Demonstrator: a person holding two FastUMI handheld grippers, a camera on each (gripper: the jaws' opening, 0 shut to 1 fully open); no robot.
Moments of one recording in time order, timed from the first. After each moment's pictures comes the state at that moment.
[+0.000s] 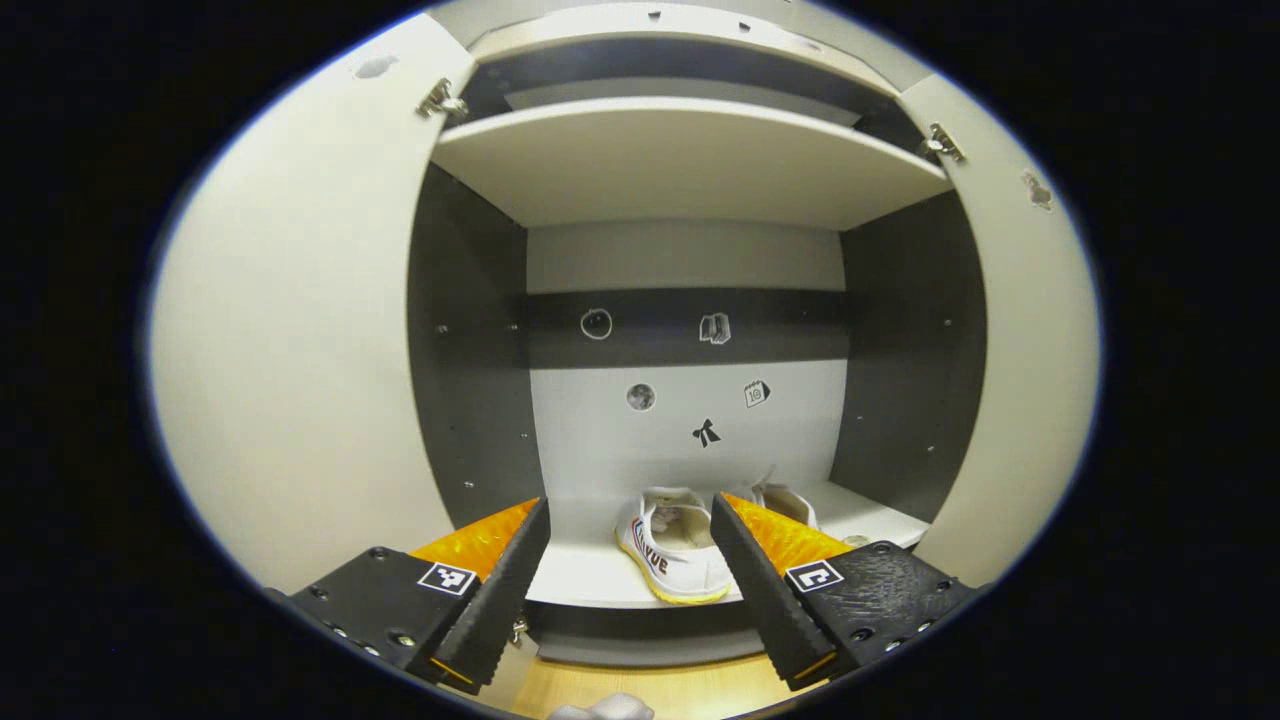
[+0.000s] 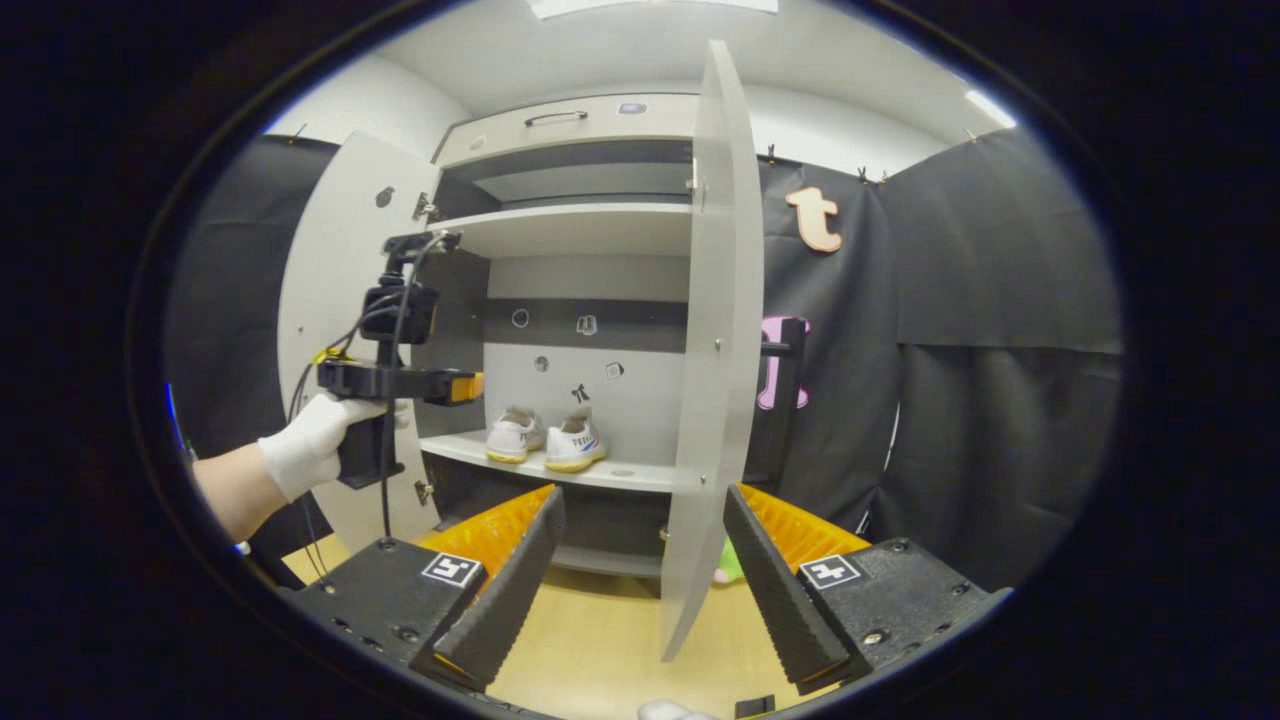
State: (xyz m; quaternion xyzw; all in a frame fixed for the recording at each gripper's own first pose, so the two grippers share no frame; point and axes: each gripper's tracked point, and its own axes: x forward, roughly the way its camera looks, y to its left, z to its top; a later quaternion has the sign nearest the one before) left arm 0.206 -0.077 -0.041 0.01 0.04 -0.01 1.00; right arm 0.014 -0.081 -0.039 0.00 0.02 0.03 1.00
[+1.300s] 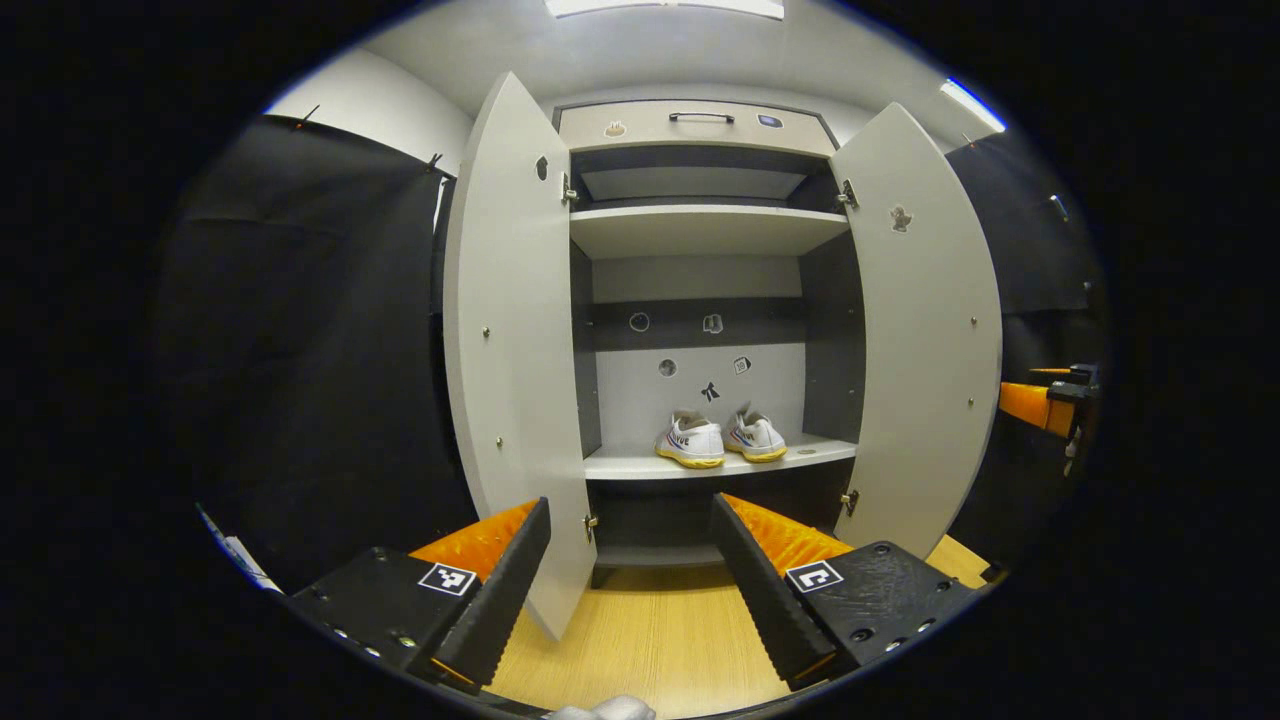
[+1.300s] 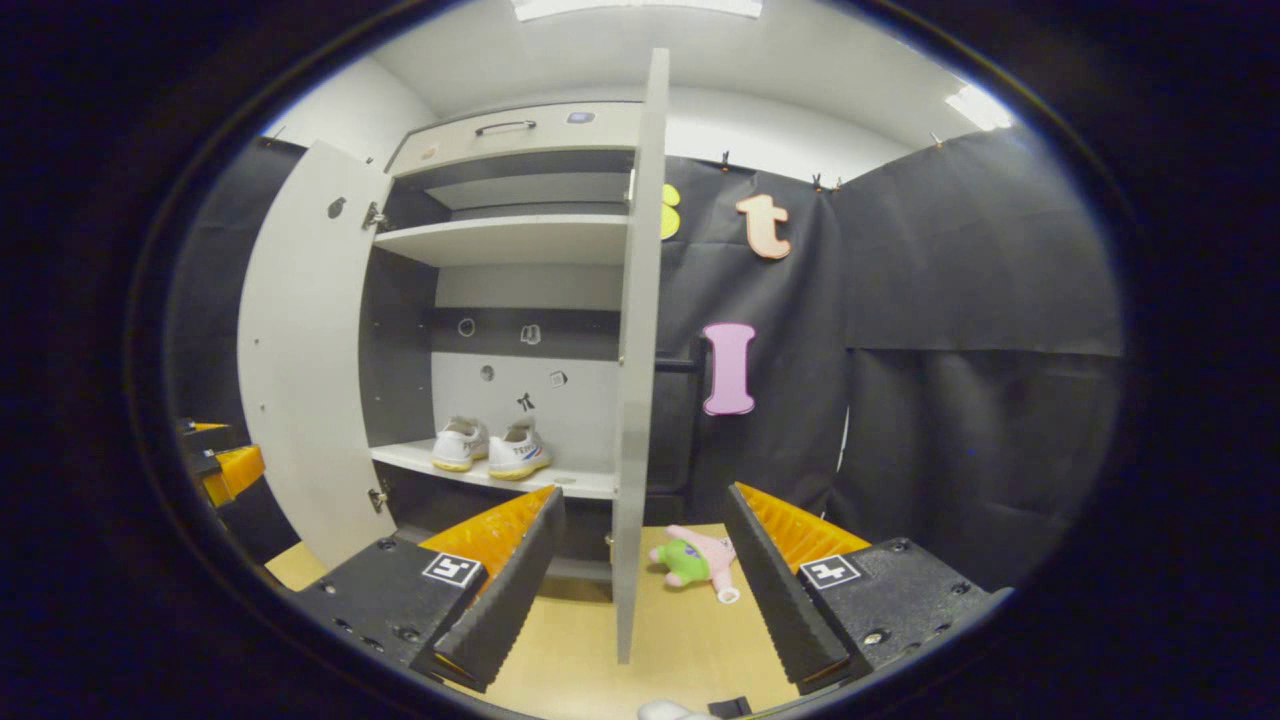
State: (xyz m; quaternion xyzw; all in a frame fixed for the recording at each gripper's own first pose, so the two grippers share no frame) left arm -0.024 -0.045 -0.080 0.01 0.04 0.01 1.00; right arm 0.014 -0.156 -0.022 0.00 0.01 -0.06 1.00
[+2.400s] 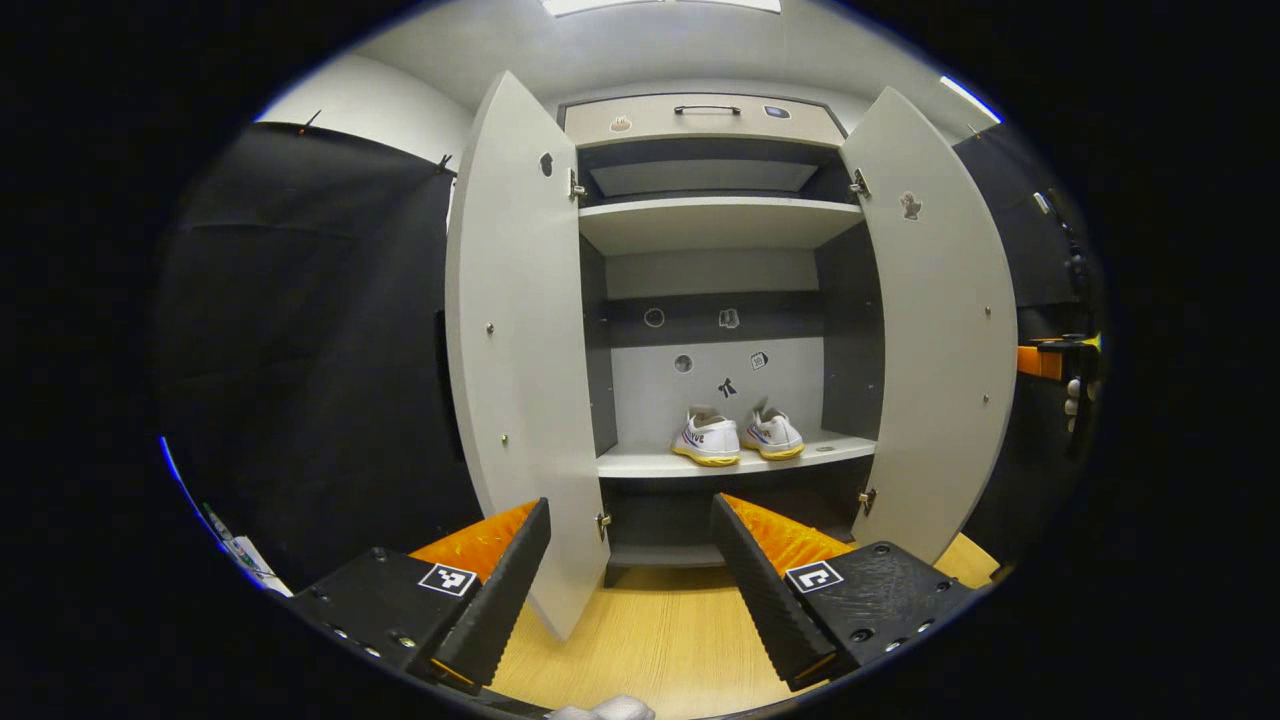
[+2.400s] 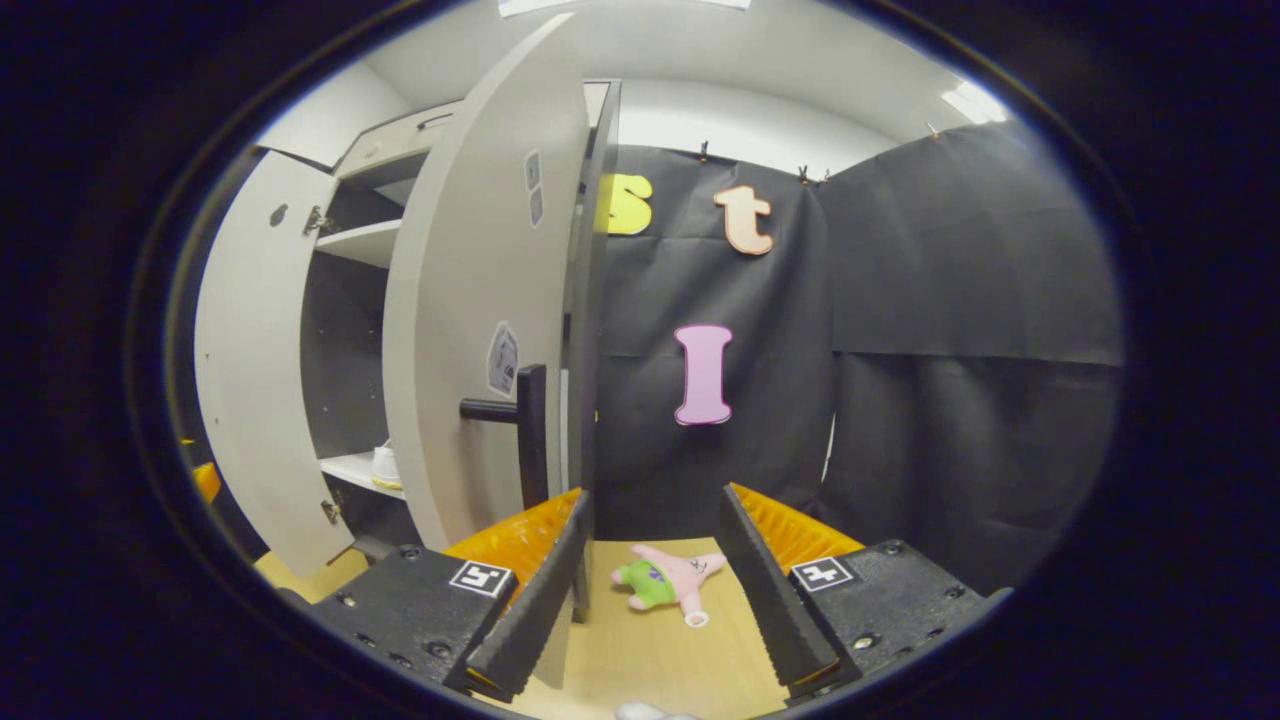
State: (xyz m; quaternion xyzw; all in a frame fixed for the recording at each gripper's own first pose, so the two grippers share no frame) left arm -0.019 -0.031 -0.093 0.02 0.05 0.05 1.00; right arm 0.077 -0.195 -0.009 0.02 0.02 -0.06 1.00
